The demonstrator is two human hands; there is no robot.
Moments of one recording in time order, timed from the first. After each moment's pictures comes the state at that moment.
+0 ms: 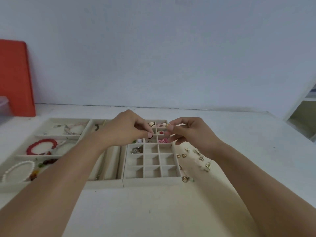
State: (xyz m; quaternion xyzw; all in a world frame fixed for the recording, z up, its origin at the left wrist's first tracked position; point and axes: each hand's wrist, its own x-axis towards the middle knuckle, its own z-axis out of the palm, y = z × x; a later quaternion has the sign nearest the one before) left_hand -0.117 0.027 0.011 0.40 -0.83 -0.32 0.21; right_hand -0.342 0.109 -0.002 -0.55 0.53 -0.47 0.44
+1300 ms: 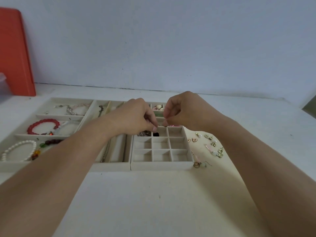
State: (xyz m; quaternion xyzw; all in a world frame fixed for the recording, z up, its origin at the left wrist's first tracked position) left_hand -0.118 0.026 -0.007 0.42 -0.86 -0.25 0.14; right_hand -0.306 0.089 0.016 -0.70 0.63 -0.26 0.23
